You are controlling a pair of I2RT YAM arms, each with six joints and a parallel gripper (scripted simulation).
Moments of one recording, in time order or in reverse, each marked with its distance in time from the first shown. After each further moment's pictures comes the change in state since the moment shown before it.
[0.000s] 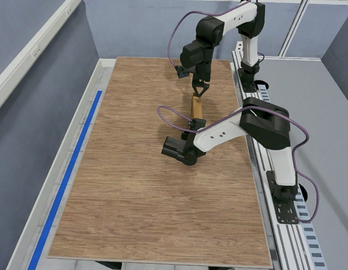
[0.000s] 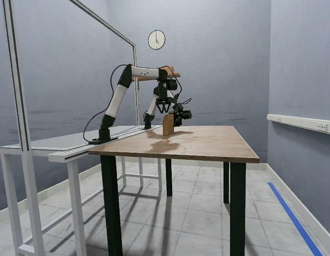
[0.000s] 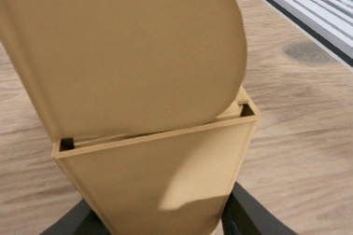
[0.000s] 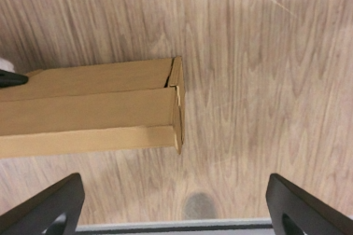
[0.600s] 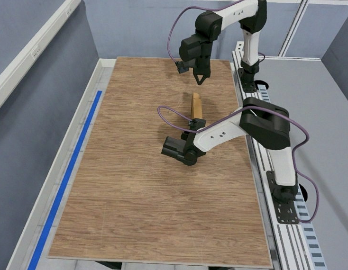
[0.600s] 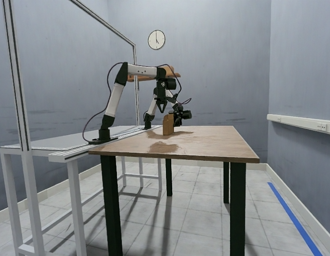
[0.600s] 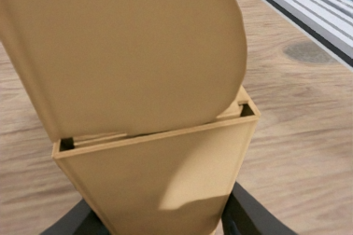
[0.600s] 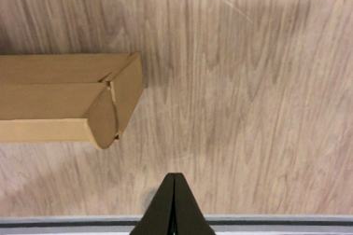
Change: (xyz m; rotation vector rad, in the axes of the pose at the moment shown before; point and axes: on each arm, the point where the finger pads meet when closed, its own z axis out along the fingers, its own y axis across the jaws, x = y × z) left arm 0.000 0.000 0.000 0.000 0.000 0.000; right arm -0.002 -0.040 -0.002 0.023 0.017 -0.080
